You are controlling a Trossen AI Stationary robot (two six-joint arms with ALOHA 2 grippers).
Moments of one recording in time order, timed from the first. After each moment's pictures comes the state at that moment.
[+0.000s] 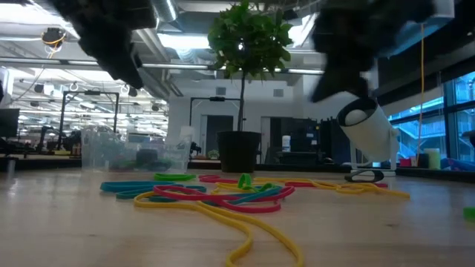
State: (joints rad) left arm -0.20 1.15 0.77 -0.51 -0.14 -0.38; right arm 0.14 1.30 0.79 -0.32 0.17 0.71
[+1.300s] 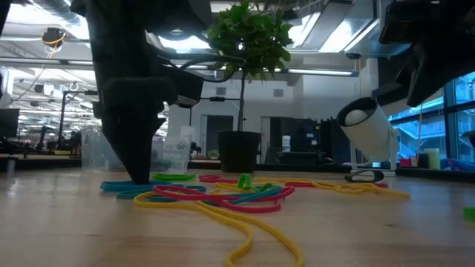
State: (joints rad) left arm -0.35 1.87 1.10 -0.64 -0.16 -0.90; right arm 0.39 1.04 0.68 -0.64 0.15 0.67
